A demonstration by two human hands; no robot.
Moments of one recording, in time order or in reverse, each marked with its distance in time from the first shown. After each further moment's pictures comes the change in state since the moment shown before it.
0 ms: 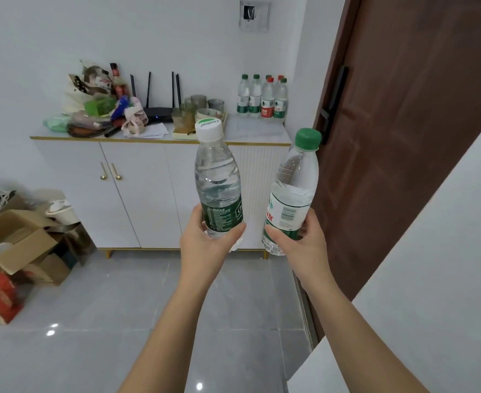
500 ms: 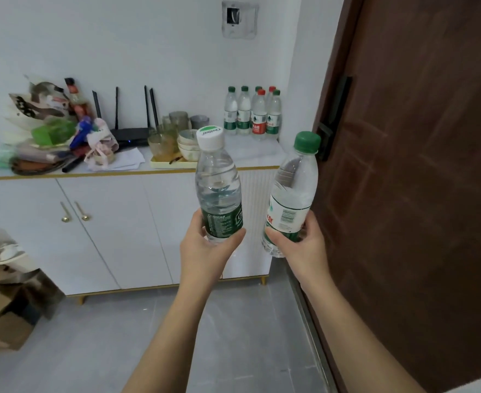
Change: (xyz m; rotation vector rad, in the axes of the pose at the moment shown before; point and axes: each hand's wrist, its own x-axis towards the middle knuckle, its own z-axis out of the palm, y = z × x) left_hand 0.201 -0.041 0.032 0.009 -0.111 0.013; right_hand 0.174 0.032 0.083 0.013 0.143 -0.005
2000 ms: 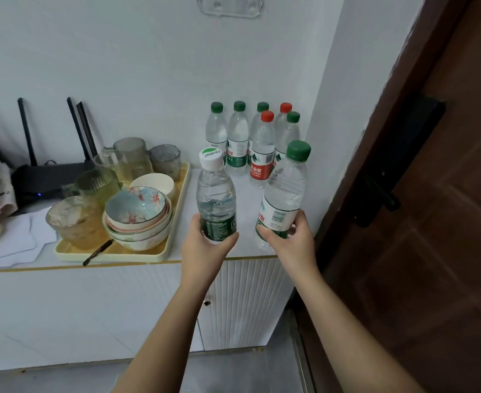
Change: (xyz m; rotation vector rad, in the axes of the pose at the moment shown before) left_hand 0.423 -0.117 0.196 0.149 0.019 -0.064; right_hand 0.456 0.128 0.094 -0.150 -0.071 0.057
